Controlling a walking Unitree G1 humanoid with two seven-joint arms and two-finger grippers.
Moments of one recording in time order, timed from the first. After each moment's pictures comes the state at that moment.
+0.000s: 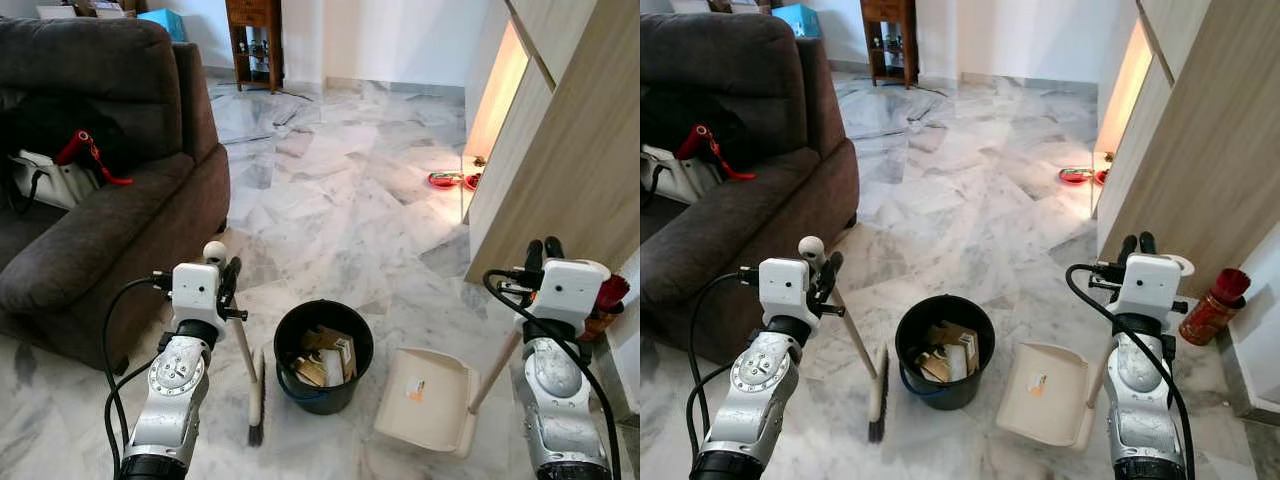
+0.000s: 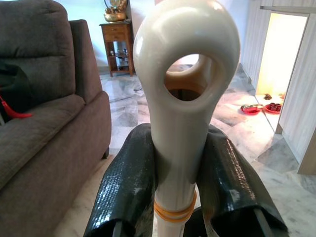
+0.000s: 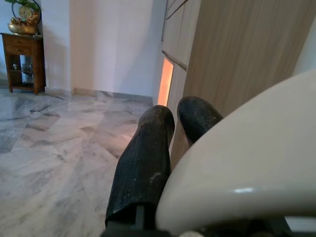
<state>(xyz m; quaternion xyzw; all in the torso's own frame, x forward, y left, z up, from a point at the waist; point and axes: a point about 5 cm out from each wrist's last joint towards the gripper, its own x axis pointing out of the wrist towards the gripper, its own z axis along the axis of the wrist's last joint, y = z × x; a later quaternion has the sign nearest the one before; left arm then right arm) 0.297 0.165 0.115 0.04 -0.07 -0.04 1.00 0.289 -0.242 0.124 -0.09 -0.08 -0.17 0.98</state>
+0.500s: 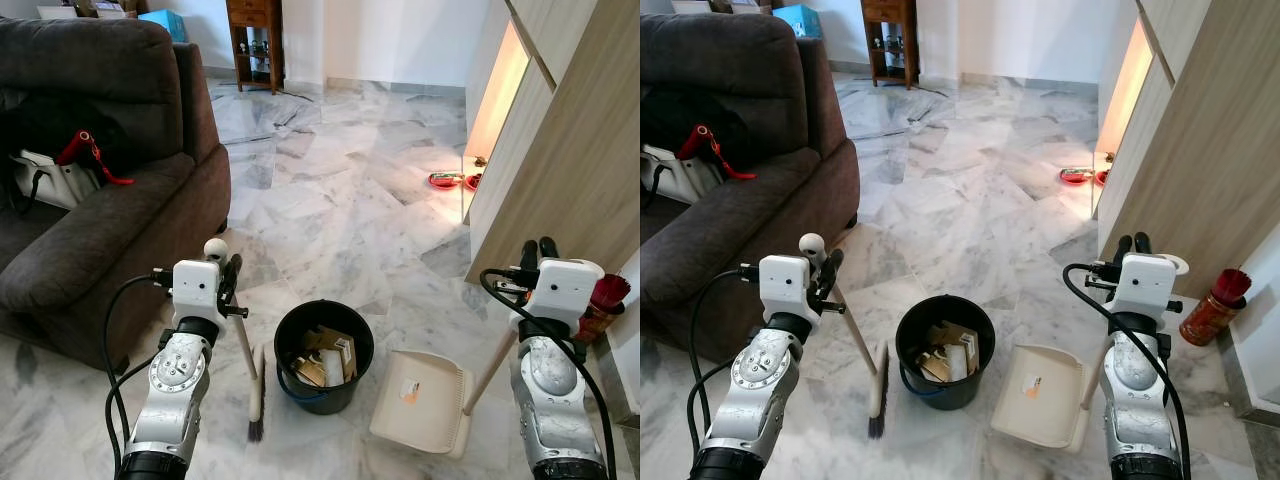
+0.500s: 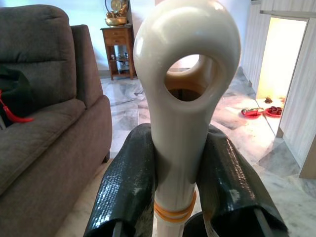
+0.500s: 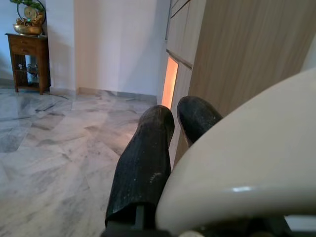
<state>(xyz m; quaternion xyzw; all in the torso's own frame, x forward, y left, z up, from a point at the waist) 0.301 0.163 0.121 0.04 -0.08 -0.04 1.00 0.294 -0.238 0.122 -0.09 -0.08 -0.16 0.98</state>
